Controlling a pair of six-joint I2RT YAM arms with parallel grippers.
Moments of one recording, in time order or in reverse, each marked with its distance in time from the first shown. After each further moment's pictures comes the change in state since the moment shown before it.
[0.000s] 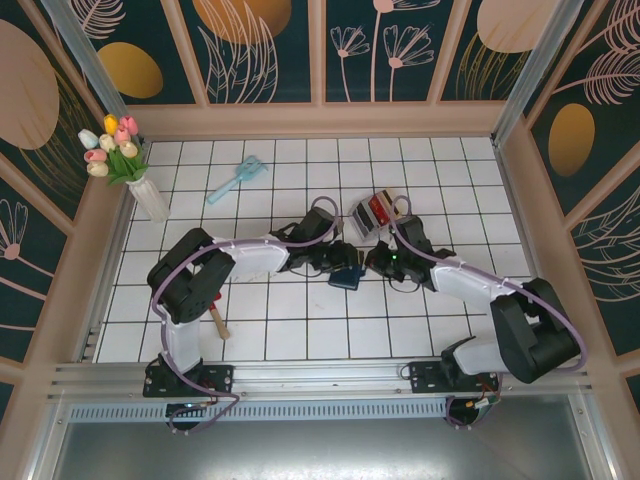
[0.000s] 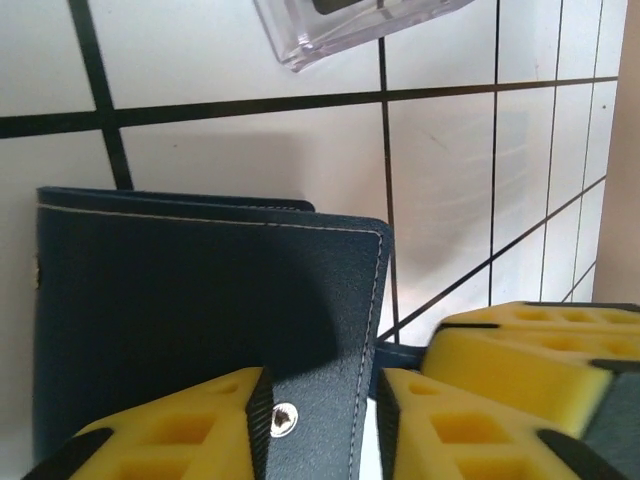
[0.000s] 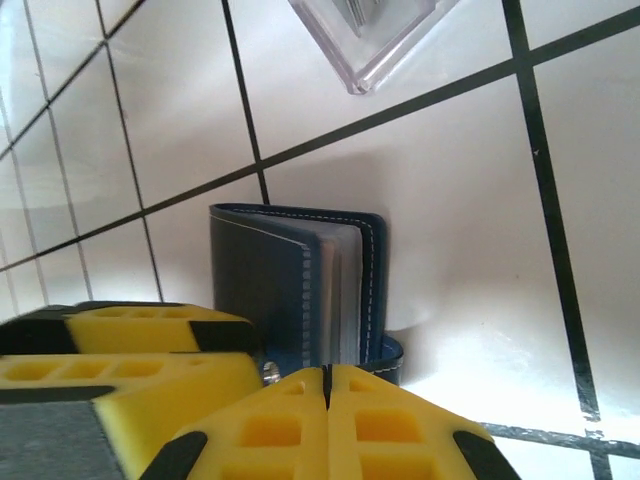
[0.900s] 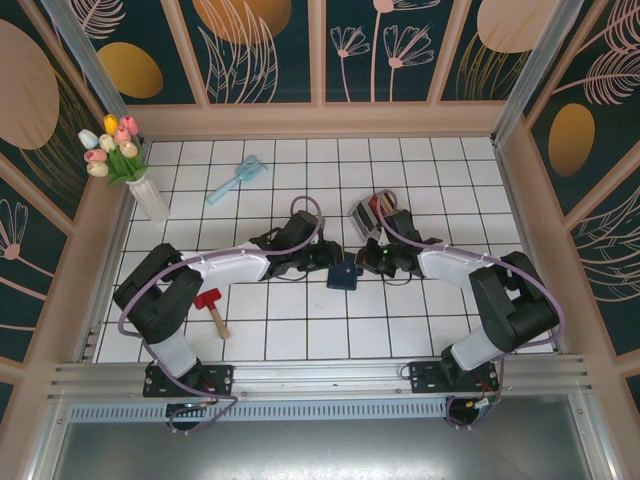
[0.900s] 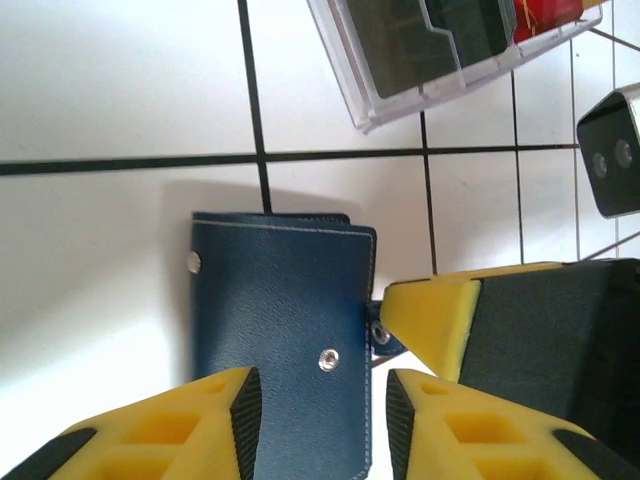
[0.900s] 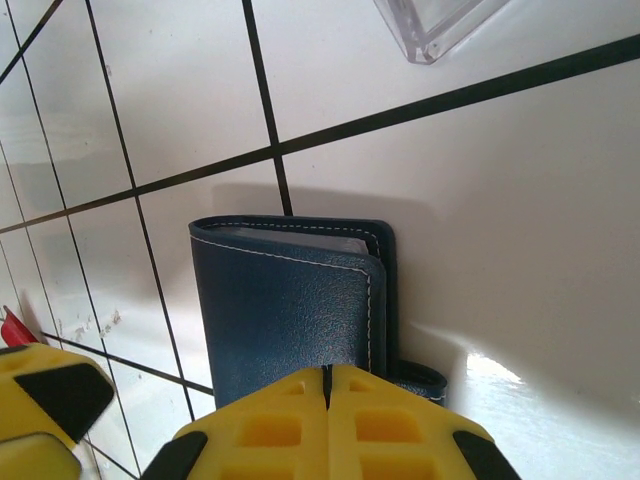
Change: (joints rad) left arm 0.000 -0.204 -0.126 -0.058 -0.212 0.041; right arm 0.005 0.183 0.097 0.004 -0.102 -0.043
